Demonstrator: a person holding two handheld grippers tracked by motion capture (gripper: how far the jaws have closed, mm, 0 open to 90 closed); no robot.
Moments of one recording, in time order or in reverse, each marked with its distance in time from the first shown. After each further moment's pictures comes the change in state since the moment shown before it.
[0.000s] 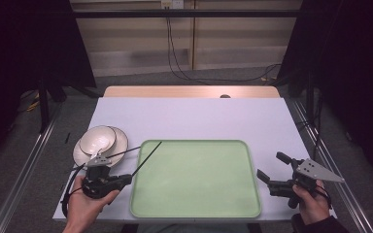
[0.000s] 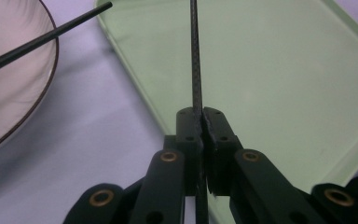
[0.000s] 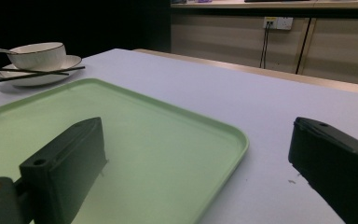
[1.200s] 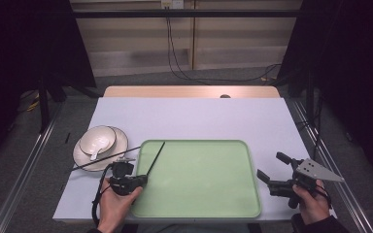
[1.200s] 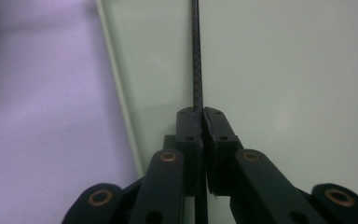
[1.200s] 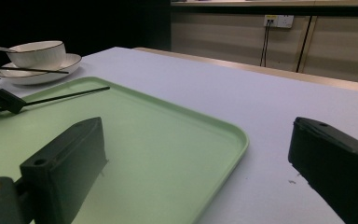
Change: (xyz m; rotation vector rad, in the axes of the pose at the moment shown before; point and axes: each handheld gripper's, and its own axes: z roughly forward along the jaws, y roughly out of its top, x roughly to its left) left arm -0.026 0.003 0.059 0.082 0.163 -0.153; right arm -0.001 0.000 0.000 0.006 0.003 -0.001
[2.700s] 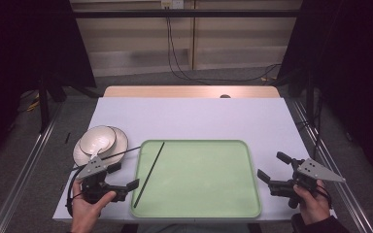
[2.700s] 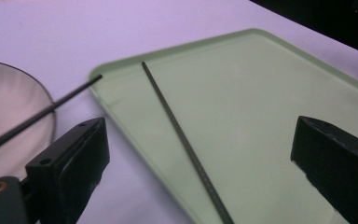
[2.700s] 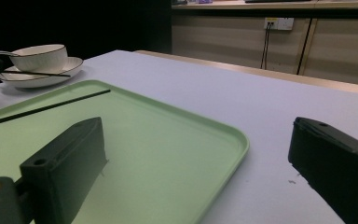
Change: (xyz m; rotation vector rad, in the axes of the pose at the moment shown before) left arm 0.051 -0.017 -0.054 -0.383 -0.253 0.322; right arm 0.000 0.001 -0.001 -0.013 -0.002 0.005
